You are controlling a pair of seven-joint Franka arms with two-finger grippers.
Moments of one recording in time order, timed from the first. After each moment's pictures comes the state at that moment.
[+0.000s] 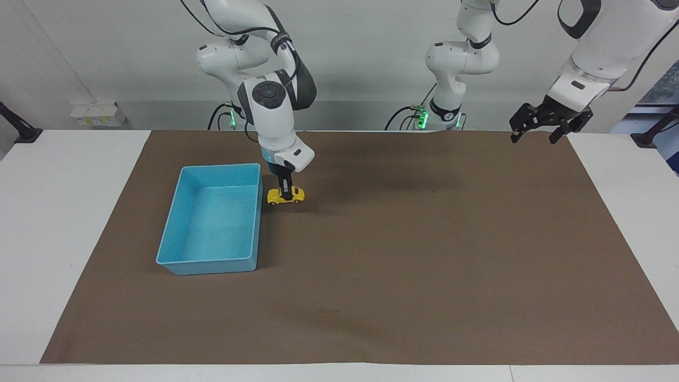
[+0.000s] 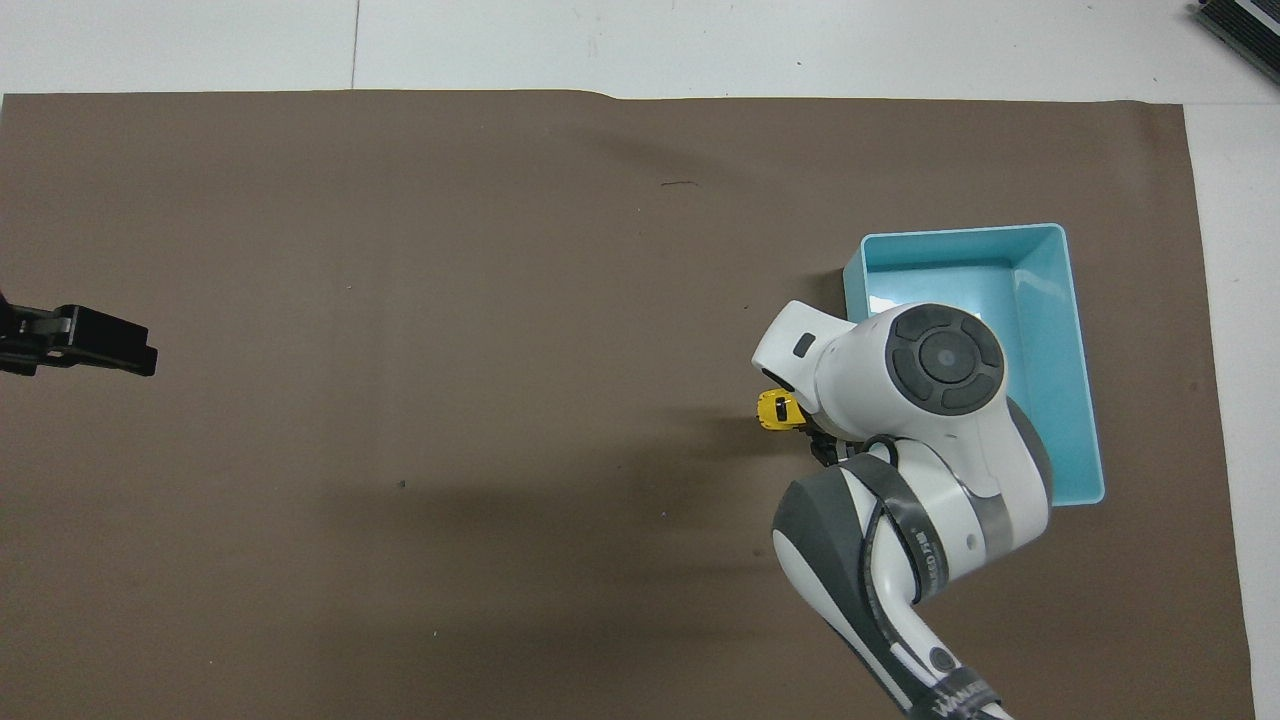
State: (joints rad) left arm -0.12 -0.03 0.07 -1.59 -0.02 1.49 0.02; right arm 0.39 0.07 0.00 -2.04 -0.02 2.11 -1.34
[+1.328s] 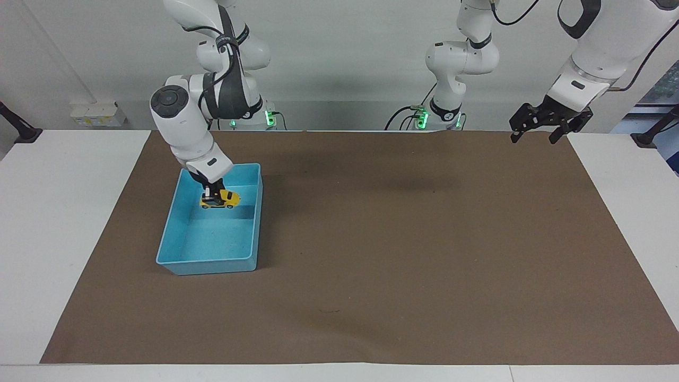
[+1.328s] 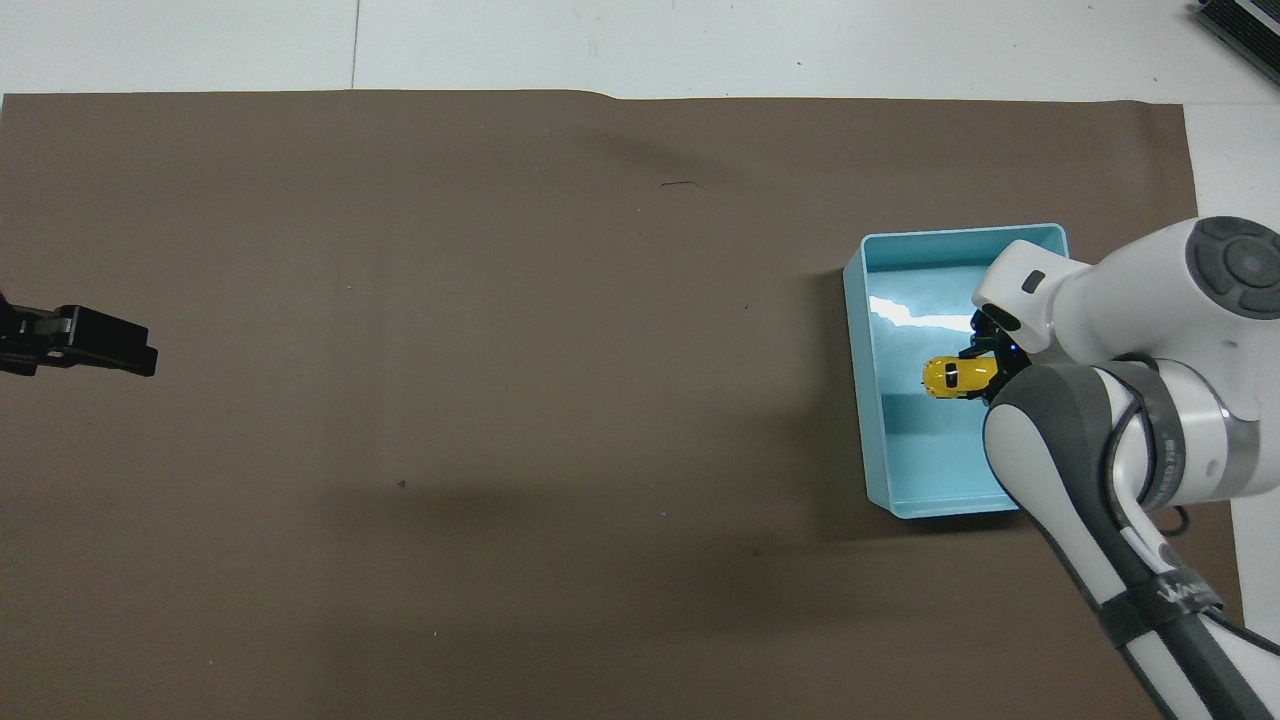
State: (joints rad) left arm -0.12 -0.03 0.07 -1.59 -0.02 1.49 0.02; right arm 0.07 0.06 -0.01 -2.04 -0.02 2.05 -1.59
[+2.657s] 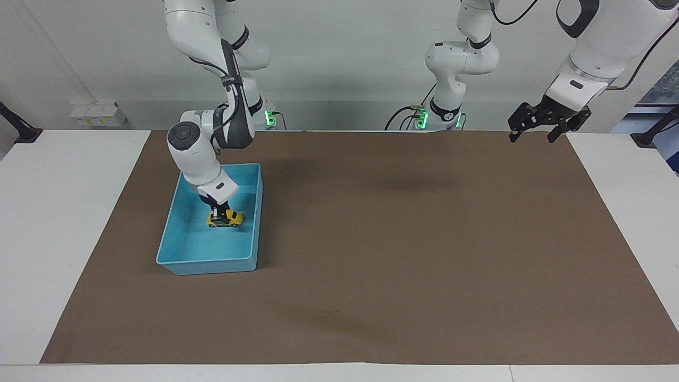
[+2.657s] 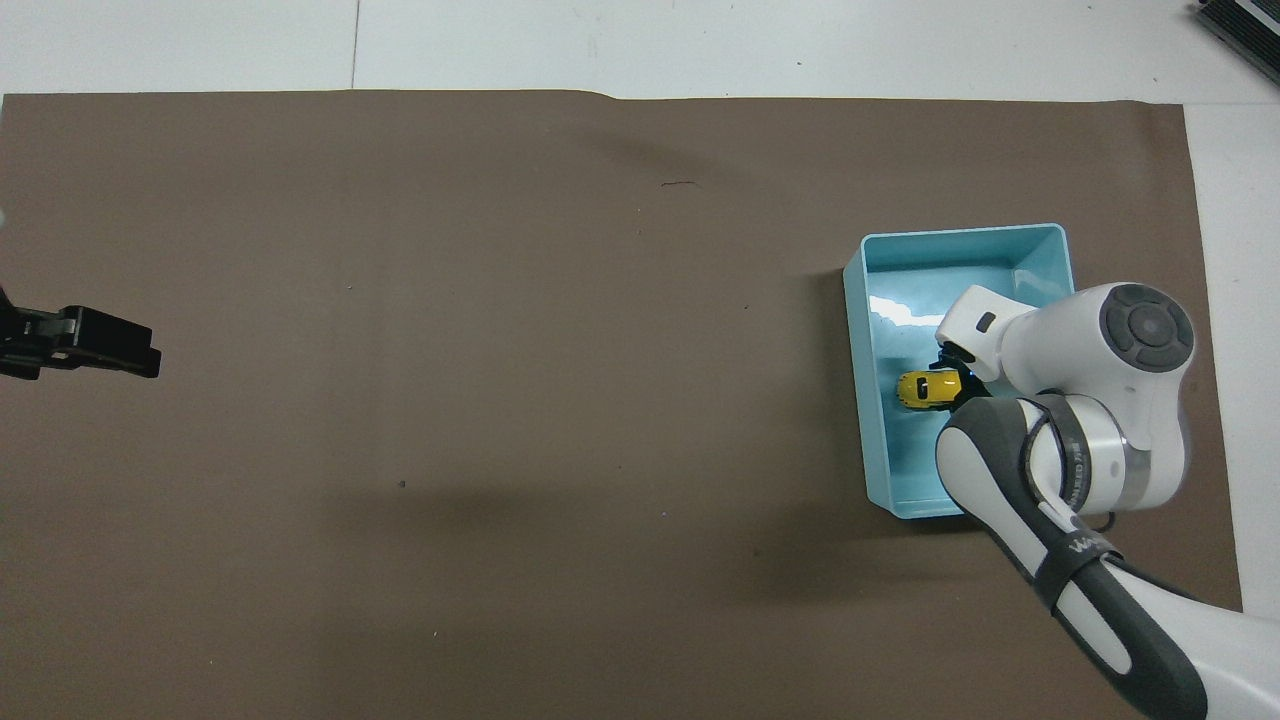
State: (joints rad) left arm -0.12 -0.03 0.06 -1.59 -0.02 1.49 -0.01; right arm 0.05 0.16 -0.01 -2.19 -0.02 2.33 -1.64
